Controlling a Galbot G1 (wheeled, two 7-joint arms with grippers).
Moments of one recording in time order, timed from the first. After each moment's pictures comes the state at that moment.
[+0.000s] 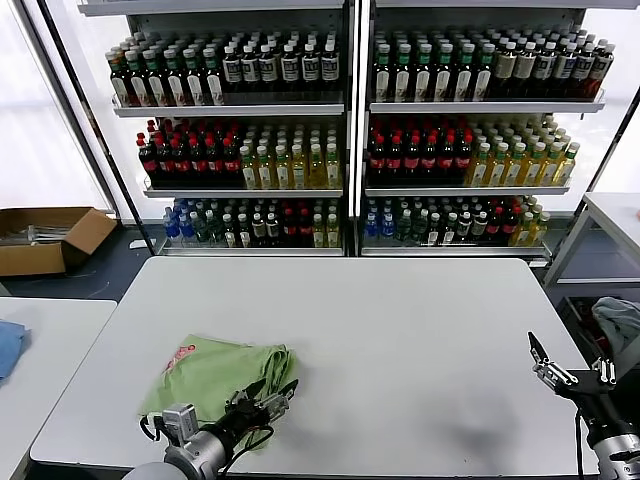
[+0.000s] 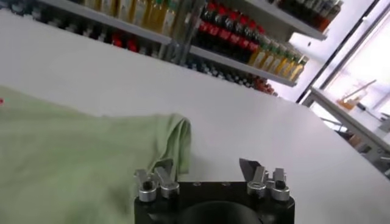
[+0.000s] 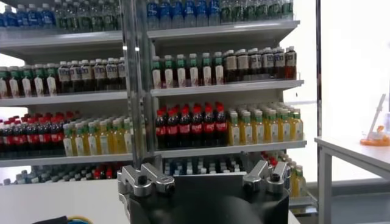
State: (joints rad) left arm 1.47 -1.09 -0.35 -2.23 -0.86 0.57 -0.20; right arm -1.63 1.23 1.03 2.05 0.58 -0.09 -0.26
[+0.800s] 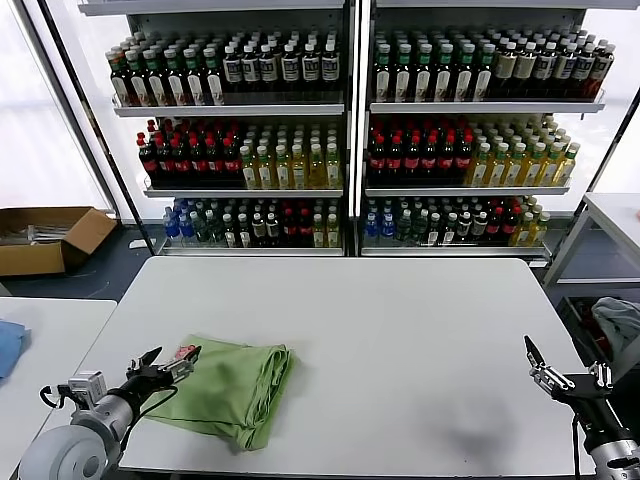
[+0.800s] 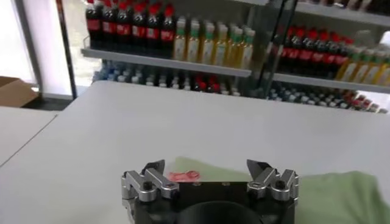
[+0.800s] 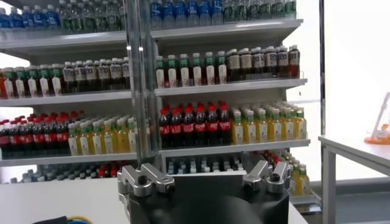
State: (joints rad) left arm 1.45 -0.97 -0.68 -1.99 -0.79 0.54 -0.05; right arm -1.65 1.24 1.03 2.07 0.57 -0.08 -0.26
